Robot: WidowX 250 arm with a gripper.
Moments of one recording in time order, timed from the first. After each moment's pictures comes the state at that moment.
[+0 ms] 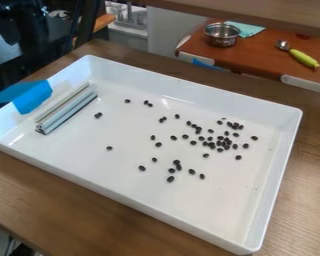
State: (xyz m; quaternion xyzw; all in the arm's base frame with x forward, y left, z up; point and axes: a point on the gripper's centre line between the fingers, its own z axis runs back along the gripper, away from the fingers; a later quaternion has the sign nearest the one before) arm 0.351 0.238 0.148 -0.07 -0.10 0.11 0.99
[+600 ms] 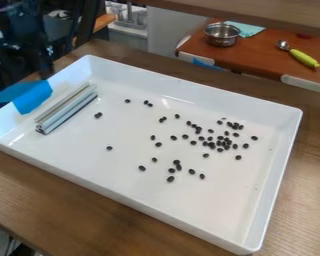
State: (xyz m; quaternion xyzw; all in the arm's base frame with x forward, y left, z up) arm 0.337 0.225 0.097 -0.09 -0.06 0.10 0.99
